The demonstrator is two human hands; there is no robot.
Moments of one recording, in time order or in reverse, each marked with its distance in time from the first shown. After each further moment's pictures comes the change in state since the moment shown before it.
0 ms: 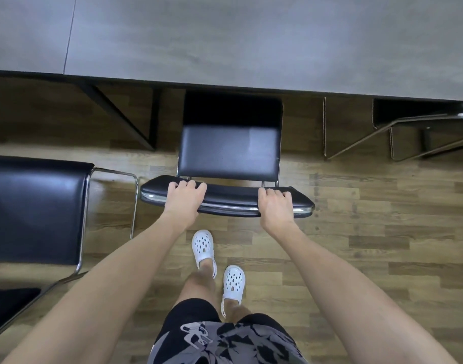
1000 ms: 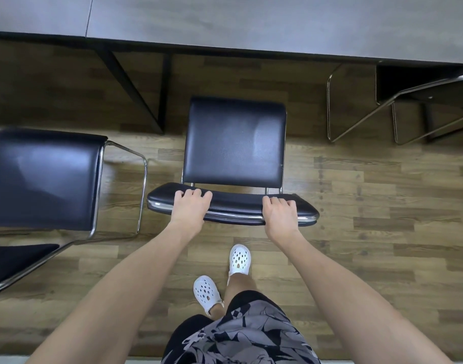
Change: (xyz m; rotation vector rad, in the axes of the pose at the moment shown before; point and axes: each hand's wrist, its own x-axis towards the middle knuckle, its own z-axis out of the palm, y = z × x) left_hand -0.119 0.029 0.077 -0.031 0.001 0.001; right_hand -0.122 -0.036 0.069 0.012 0.004 0.002
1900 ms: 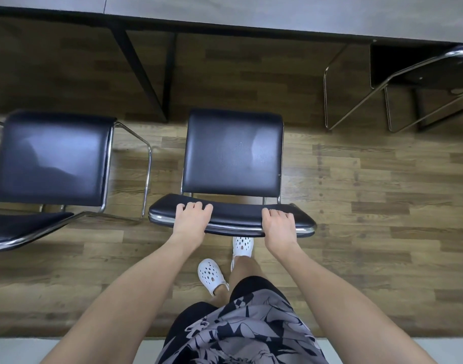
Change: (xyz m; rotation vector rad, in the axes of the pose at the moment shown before) left_hand -0.121 0.012 0.067 -0.045 -0.033 0.010; right_hand -0.119 -0.049 0.059 0.037 -0.037 0.016
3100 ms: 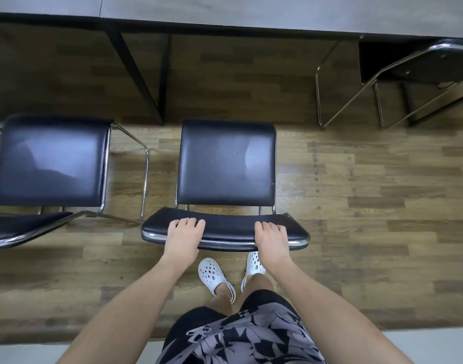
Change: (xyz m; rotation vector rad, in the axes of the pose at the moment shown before) left_hand -0.052 0.003 0.036 -0.028 0.040 0.017; right_hand -0.046 -0.020 0.036 0.032 0.014 0.020
